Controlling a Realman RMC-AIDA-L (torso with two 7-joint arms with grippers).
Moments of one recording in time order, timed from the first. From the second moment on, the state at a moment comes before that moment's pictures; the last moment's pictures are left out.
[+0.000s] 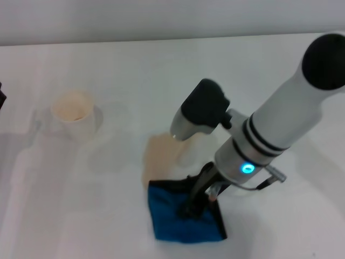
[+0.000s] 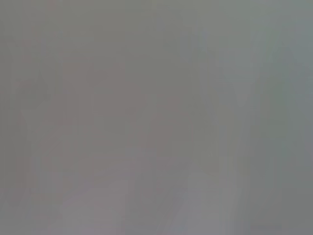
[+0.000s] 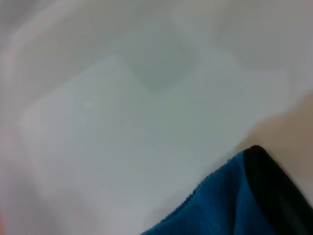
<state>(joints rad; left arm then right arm) -0.38 -2.08 2.82 0.16 -1.37 1.34 -0.21 0.64 2.02 -1.94 -1.00 1.03 1.22 -0.54</state>
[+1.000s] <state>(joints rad) -0.38 -2.08 2.83 0.17 -1.37 1.34 -0.21 0.64 2.01 -1.75 -0.91 0.88 0.94 -0.57</state>
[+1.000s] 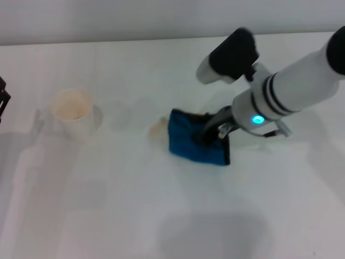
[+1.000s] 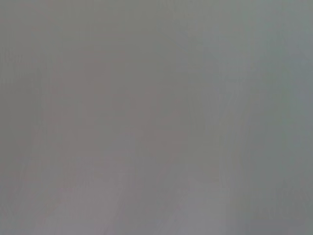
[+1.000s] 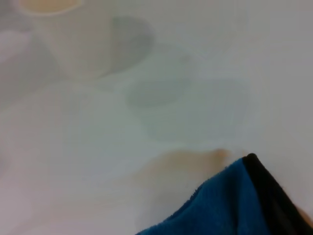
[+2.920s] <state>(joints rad) -0.38 -2.08 2.83 0.18 -1.37 1.32 -0.21 0.61 2.01 -1.74 -0.76 1.23 0.76 -0.84</state>
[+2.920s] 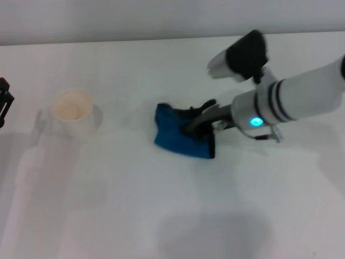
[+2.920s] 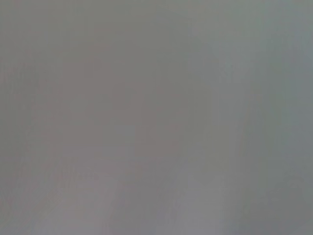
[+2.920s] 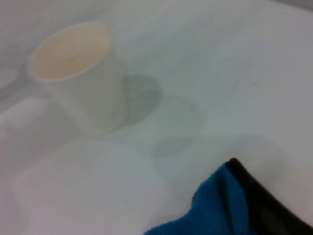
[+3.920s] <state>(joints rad) -0.38 -2.08 2.82 0.17 -1.37 1.32 -0.21 0.52 1.99 -1.27 -0.90 0.78 1.34 -0.86</state>
